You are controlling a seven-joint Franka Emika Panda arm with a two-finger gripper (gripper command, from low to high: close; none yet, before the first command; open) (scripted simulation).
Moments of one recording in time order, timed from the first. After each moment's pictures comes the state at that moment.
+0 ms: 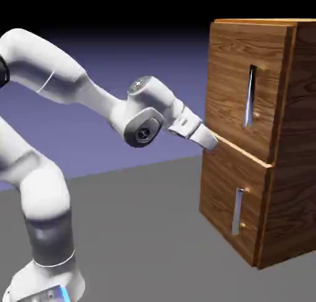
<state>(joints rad) 0.03 -0.58 -0.02 -2.80 -0.05 3.04 0.78</state>
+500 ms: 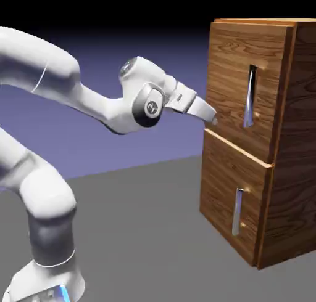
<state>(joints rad) 0.22 -0.66 -0.24 -2.69 -0.70 3.02 1.28</state>
